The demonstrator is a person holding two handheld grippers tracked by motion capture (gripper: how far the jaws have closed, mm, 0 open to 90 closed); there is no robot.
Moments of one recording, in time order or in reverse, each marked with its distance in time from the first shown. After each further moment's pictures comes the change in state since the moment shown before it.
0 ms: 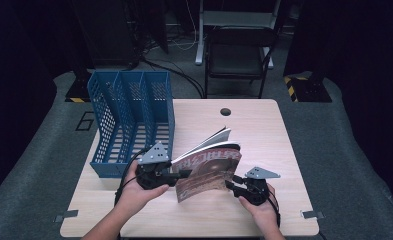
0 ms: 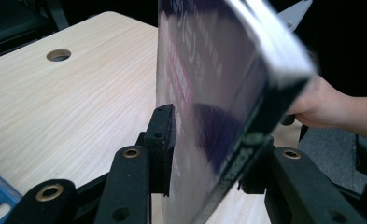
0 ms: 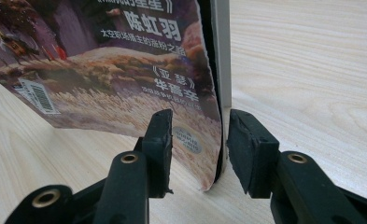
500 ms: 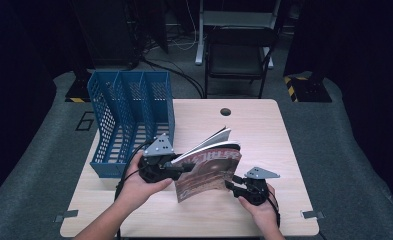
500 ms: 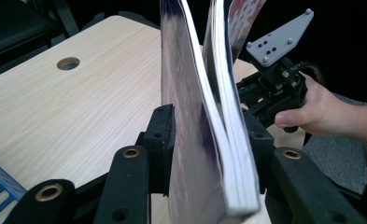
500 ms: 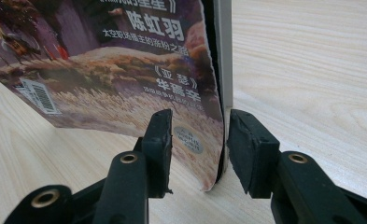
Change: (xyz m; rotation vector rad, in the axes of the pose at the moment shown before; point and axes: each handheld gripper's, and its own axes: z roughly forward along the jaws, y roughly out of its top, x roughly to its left) left arm -0.004 0.028 -0.003 0.023 0.028 0.019; right arm 0.000 0.000 0.001 -0.003 0.003 -0.014
